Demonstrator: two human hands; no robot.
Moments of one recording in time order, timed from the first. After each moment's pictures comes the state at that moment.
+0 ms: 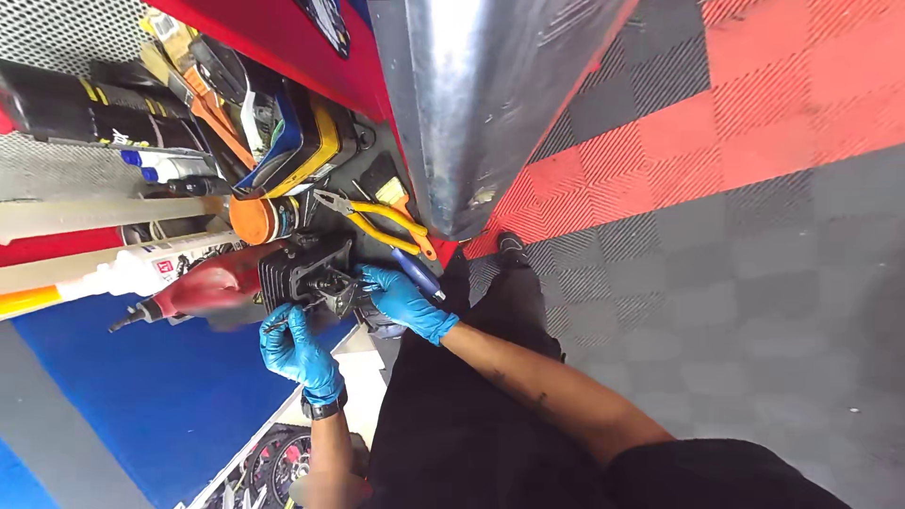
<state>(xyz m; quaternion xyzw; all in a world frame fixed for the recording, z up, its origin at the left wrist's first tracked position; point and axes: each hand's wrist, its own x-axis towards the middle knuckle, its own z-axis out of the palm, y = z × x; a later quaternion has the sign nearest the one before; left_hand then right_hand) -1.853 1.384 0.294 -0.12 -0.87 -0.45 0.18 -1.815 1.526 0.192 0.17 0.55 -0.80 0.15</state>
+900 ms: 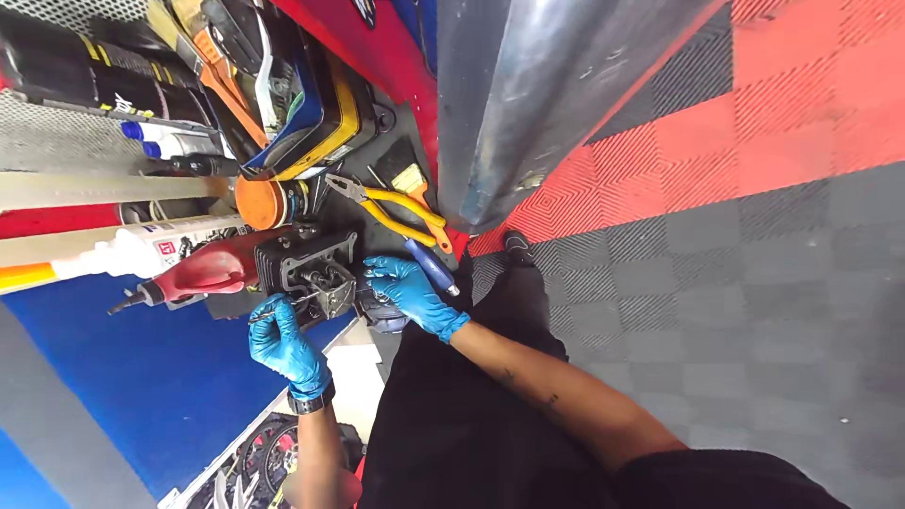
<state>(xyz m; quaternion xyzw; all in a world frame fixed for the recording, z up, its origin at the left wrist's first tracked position) -1.870 1.356 0.305 -0.11 -0.86 -0.47 0.15 -1.814 1.512 0.187 0.25 0.38 -0.89 0.09</state>
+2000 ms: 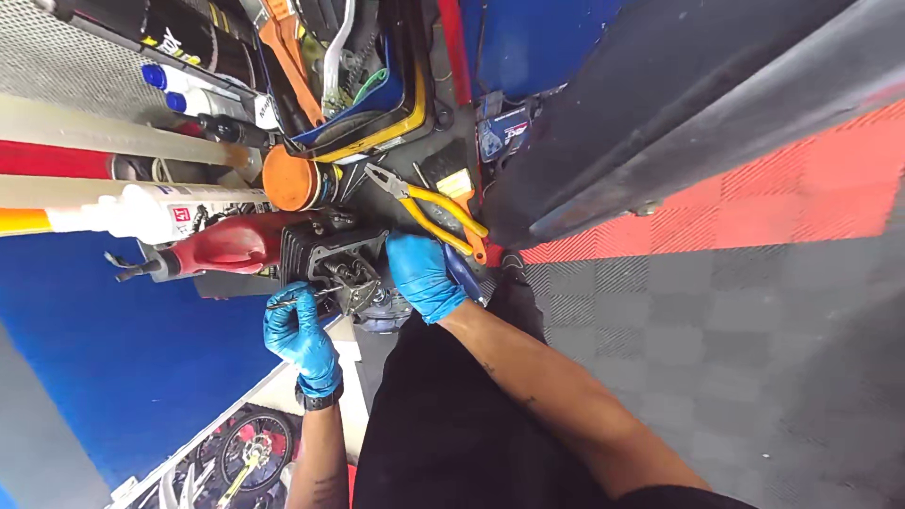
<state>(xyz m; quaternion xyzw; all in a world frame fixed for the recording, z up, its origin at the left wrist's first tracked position) -1.876 1.344 0.302 -0.09 -0.84 -0.52 0.16 -1.880 1.518 0.242 0.16 0.90 -0.38 0.16</state>
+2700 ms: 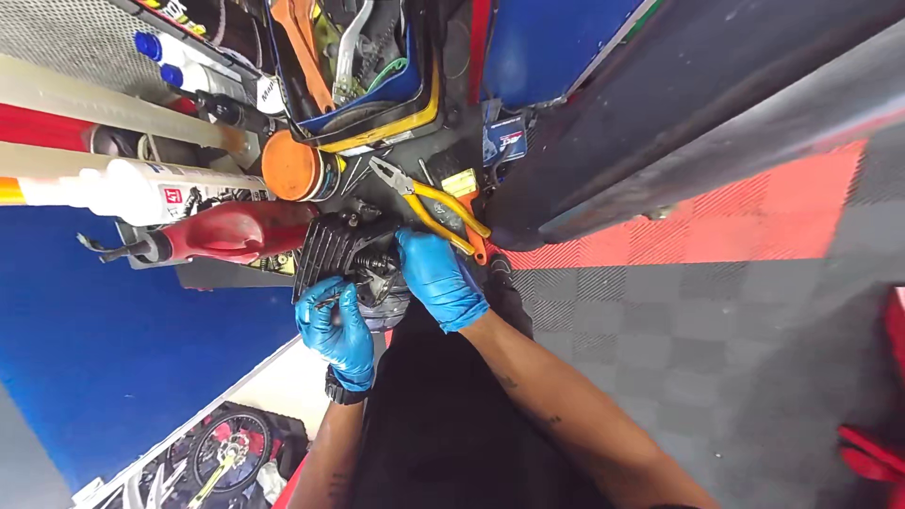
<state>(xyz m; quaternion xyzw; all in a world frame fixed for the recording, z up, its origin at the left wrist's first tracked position) -1.849 1.380 0.274 -0.14 -0.85 -0.46 0.23 -1.868 1.534 0.238 0.14 0.88 -0.44 0.14</state>
